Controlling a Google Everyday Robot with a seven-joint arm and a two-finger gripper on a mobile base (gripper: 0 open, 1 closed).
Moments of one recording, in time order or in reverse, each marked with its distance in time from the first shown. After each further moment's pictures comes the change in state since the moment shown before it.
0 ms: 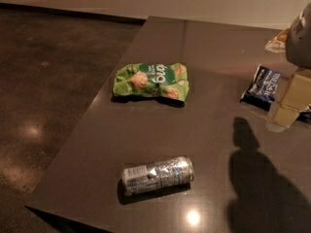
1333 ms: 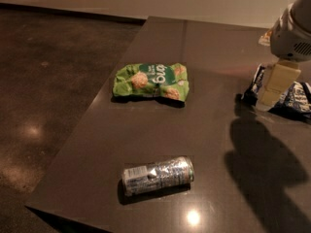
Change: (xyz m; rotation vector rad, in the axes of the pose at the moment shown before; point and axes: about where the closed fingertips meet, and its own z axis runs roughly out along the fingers) arm 0.014 -0.072 0.048 0.042 0.035 -0.005
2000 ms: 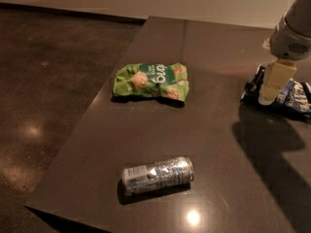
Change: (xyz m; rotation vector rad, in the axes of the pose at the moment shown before) arm 0.029 -0.043 0.042 -0.033 0.050 0.046
